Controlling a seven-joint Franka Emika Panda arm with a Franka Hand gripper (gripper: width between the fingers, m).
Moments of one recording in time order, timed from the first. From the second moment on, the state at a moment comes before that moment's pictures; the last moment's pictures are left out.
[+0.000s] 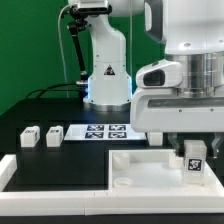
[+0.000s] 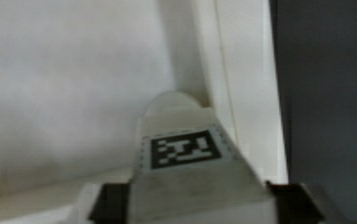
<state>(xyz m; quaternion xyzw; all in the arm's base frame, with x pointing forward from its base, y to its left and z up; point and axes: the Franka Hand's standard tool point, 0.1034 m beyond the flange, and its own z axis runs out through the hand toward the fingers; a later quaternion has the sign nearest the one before) 0.629 0.122 0.074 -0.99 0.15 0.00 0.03</state>
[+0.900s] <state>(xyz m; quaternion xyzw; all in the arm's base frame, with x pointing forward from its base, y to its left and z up) 0.631 0.124 0.070 -0.74 0.67 0.05 0.06</state>
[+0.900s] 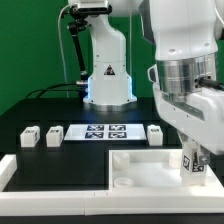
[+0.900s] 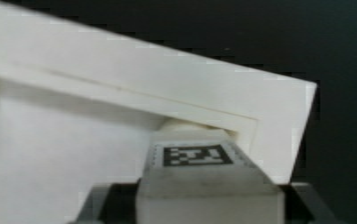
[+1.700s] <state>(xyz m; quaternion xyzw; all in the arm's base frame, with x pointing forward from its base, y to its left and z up) 0.631 0.120 0.067 -0.91 0.42 0.01 0.07</state>
